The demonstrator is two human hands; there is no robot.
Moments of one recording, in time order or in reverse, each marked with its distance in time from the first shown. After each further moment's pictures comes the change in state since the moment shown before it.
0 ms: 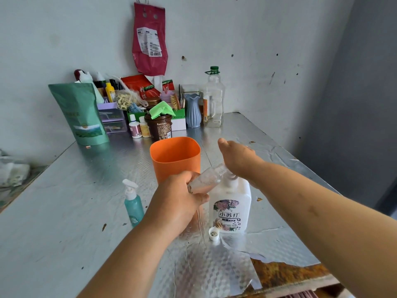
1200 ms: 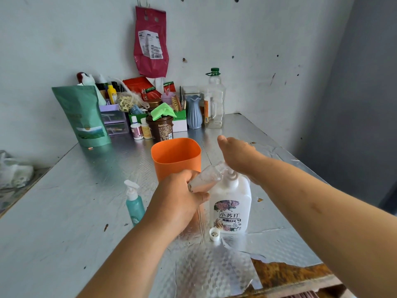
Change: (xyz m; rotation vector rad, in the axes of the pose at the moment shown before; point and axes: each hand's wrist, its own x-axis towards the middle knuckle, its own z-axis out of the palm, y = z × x) left_hand -0.003 0.006 -0.004 0.013 0.015 0.008; right_hand -0.001 -0.003 -0.008 0.040 0.005 0.033
